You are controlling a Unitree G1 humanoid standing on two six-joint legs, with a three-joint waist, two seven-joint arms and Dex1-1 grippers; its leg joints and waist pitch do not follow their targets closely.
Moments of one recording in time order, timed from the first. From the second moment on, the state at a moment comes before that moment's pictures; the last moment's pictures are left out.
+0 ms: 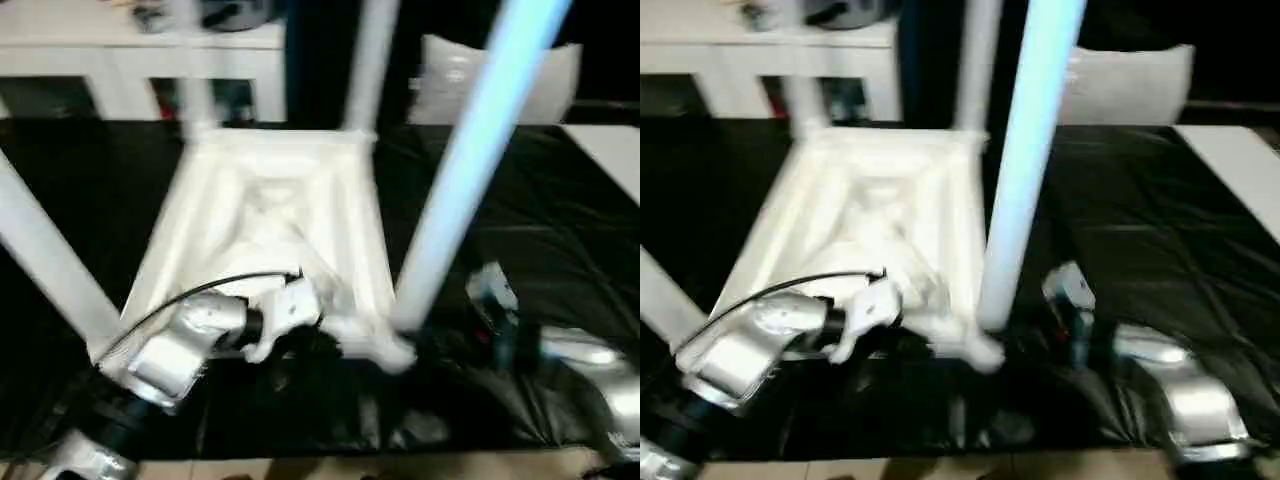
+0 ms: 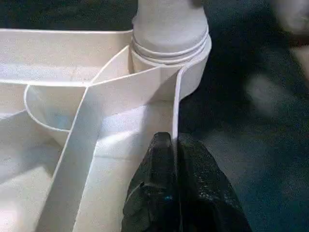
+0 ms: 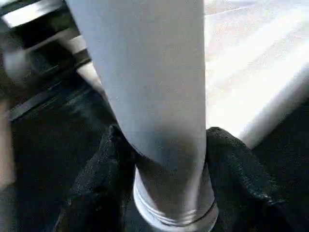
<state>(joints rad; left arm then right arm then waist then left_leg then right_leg) -0.36 0.35 -0.40 0.10 0.00 0.37 -1.03 -0.09 -0.42 0.02 -0.09 0.36 0.48 0.90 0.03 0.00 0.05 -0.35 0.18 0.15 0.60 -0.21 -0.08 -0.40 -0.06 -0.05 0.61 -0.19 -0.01</state>
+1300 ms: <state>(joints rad) -0.33 0.43 -0.46 0.04 0.00 0.26 -1.14 -0.10 -0.59 0.09 -0.16 0.33 0.46 1.08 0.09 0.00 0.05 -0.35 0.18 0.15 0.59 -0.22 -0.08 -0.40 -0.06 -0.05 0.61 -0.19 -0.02</state>
